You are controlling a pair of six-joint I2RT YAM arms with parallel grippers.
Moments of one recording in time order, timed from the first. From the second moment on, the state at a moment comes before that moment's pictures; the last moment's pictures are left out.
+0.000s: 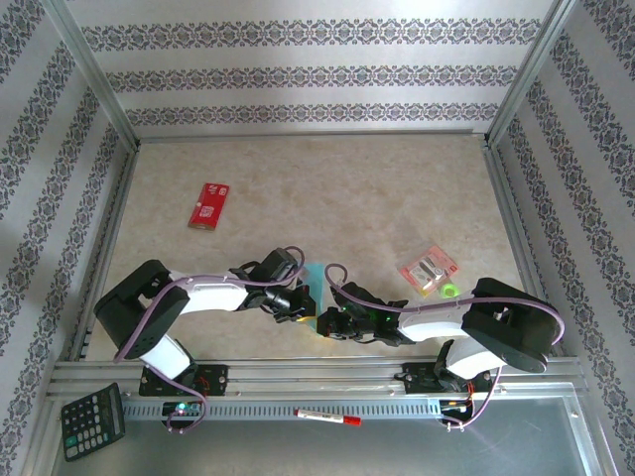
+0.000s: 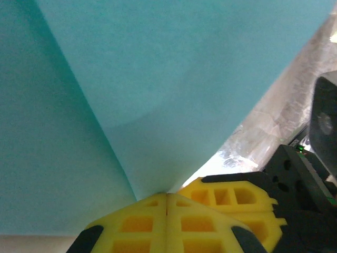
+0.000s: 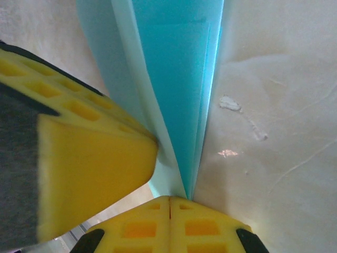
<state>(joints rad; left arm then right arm) -0.76 1.59 0.62 -0.02 0.58 -1.00 1.05 1.45 0.36 0.27 -0.25 1.15</state>
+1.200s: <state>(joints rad) -0.59 1.73 0.74 -0.03 0.65 -0.85 1.05 1.46 0.40 0.18 -0.25 1.12</state>
